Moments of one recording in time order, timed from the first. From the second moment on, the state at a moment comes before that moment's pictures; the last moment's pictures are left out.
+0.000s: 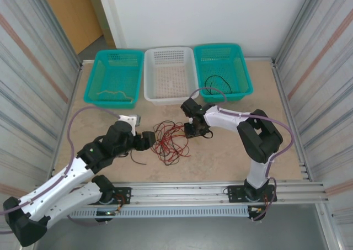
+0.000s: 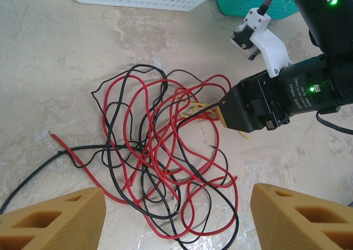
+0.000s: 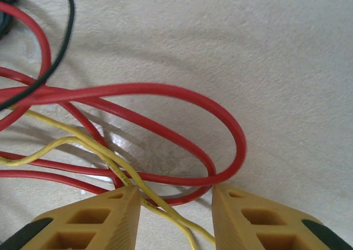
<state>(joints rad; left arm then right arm) -0.75 0.75 0.65 -0.56 -0.05 -0.63 0.71 1.83 1.15 -0.66 0.00 0.43</state>
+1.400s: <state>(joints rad) -0.75 0.73 0.65 -0.58 -0.04 -0.63 0.64 1.71 0.99 -0.59 -0.16 0.49</state>
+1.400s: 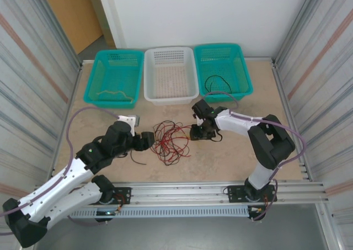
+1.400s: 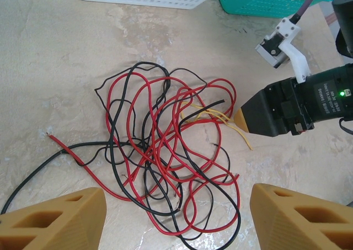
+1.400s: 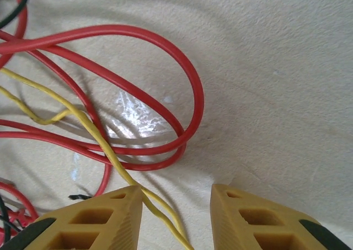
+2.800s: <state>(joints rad) -0.75 0.74 0.65 -0.44 0.08 -0.66 0.71 1.27 0.95 -0.54 -0.29 0.58</state>
